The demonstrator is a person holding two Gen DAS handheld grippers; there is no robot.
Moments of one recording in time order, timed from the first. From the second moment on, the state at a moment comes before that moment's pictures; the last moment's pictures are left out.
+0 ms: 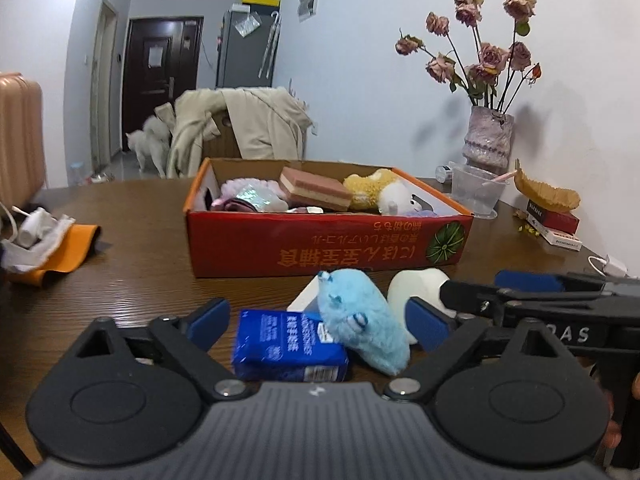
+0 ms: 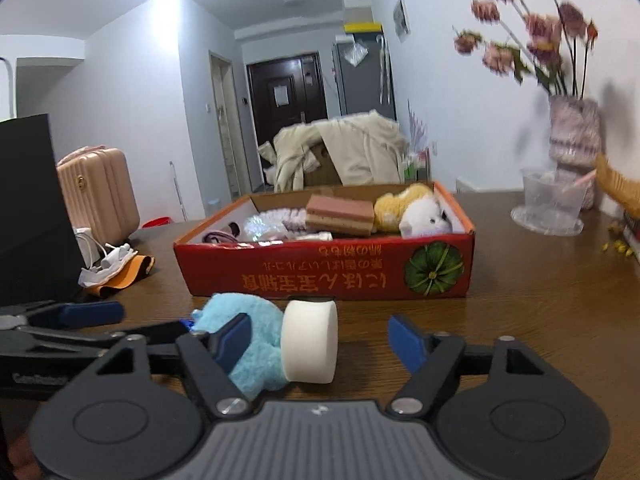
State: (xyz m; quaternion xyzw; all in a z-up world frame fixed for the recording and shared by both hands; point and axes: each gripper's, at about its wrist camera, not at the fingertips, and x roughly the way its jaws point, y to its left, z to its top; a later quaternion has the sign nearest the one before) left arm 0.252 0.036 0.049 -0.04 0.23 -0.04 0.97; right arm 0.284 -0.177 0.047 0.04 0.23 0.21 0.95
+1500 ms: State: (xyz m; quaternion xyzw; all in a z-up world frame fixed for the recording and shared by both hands) left arm 0.287 0.013 0.041 -0.08 0.27 -0.07 0.96; right arm 0.306 -0.199 0.054 0.04 0.24 0.17 0.95
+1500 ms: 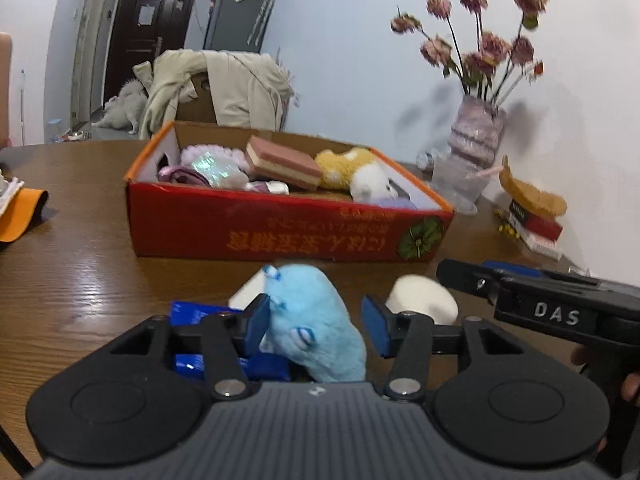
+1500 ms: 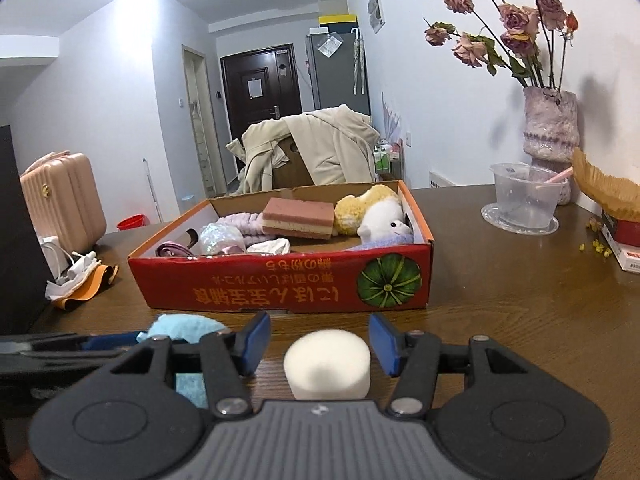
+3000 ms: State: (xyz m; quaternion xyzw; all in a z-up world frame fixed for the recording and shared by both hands) left arm 0.254 0.042 0.017 -0.23 0.34 -0.12 0.90; right arm 0.278 -0.217 0.024 0.17 0.37 0.26 0.88
